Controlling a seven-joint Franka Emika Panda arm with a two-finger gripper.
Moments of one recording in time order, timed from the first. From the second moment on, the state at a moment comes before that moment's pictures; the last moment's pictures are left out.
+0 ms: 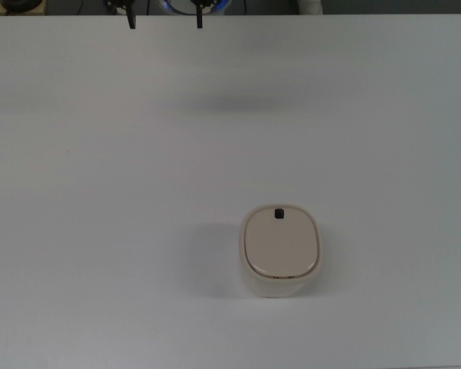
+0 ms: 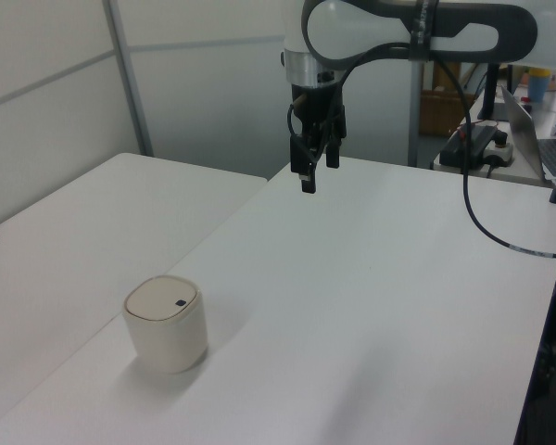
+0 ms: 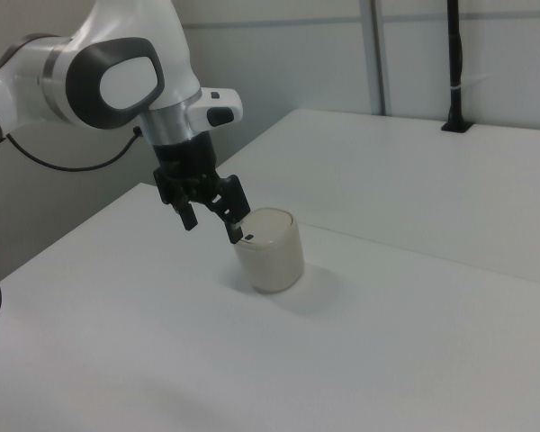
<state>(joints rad) -0.04 0.03 0.04 -1.51 -0.02 1.55 -0.03</state>
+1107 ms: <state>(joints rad) -0.04 0.03 0.04 -1.52 -0.02 1.55 -0.03</state>
